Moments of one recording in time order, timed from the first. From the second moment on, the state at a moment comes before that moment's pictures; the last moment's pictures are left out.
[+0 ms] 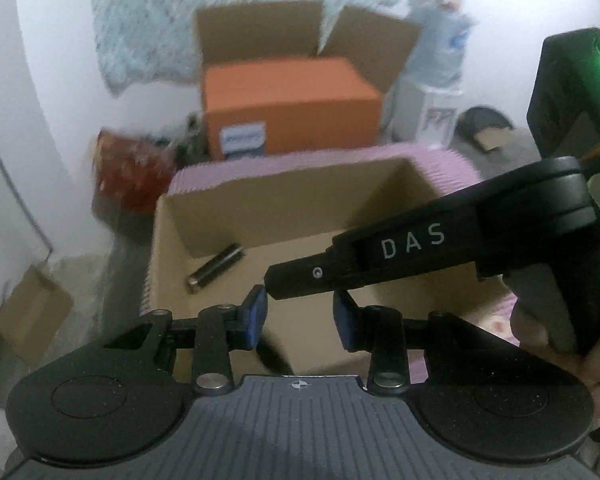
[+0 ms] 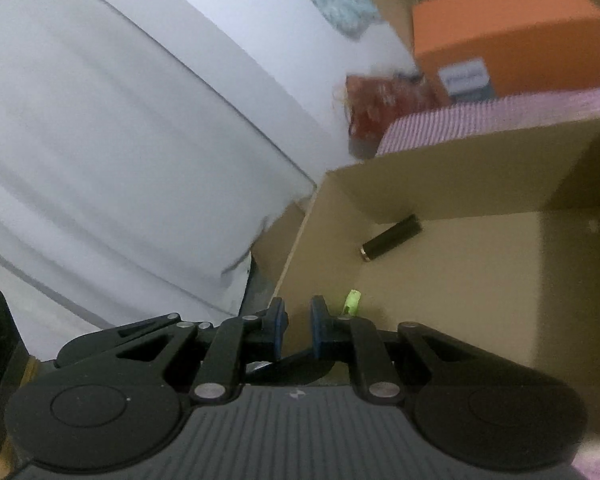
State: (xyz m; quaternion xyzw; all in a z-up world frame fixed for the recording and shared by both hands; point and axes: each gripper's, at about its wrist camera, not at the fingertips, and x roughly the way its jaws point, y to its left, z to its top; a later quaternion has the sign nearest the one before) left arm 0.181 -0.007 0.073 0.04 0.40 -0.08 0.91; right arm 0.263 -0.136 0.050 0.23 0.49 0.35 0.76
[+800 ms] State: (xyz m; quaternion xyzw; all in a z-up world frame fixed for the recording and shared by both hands) left arm 0.159 -0.011 0.085 0.05 0.40 -0.11 0.91; right arm 0.227 -0.185 0.066 0.26 0.48 0.32 0.77
